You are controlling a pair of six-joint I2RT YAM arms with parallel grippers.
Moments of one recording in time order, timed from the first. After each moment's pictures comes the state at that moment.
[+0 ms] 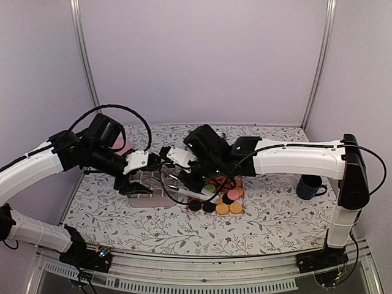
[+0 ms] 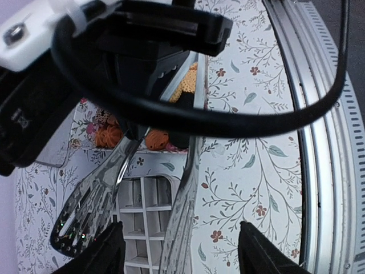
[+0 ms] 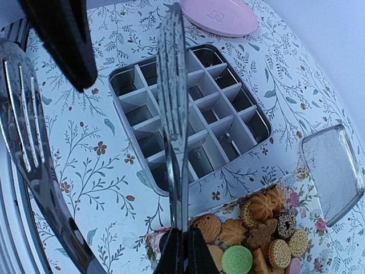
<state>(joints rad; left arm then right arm) -0.71 1.16 1.06 -0.78 0.39 0.80 1.13 1.88 1.58 -0.45 0.10 -0.17</state>
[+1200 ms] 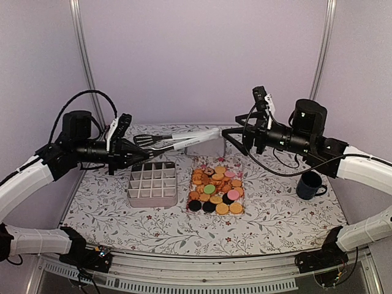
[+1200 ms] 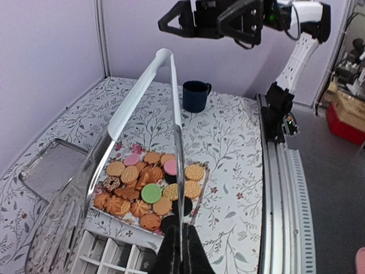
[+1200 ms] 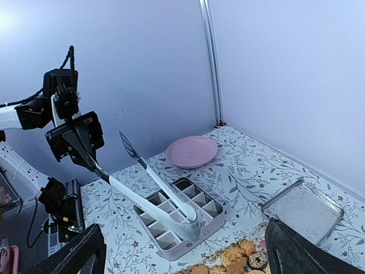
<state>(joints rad) -0.46 1.01 0.90 -0.31 0.81 0.29 0.80 1.22 1.02 0.12 -0.28 0.13</state>
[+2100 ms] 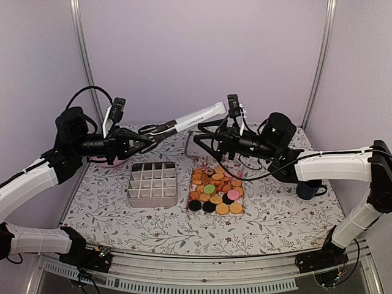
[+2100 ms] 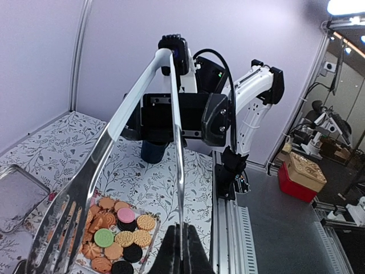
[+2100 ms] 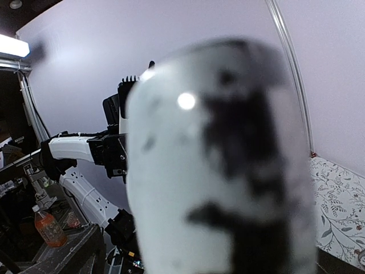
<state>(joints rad) -0.46 1.02 0.82 0.18 0.99 -0.27 0.84 1.55 0.97 0.80 -0.55 0.45</state>
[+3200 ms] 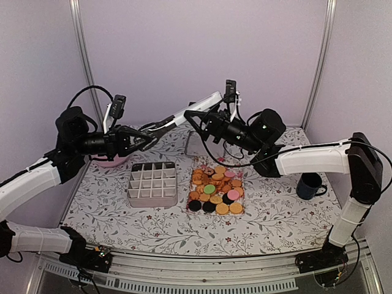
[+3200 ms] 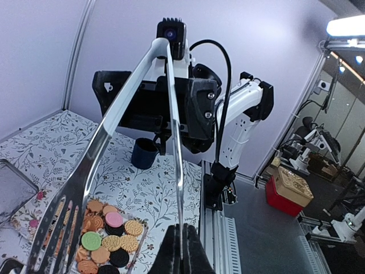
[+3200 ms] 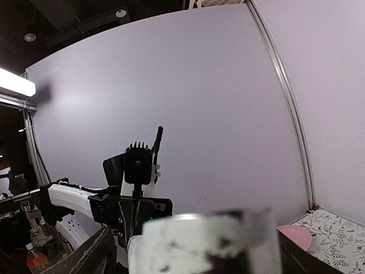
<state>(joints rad) -0.46 1.05 0.80 0.30 1.01 -0.42 0.88 1.75 1.15 1.09 -0.44 0.53</state>
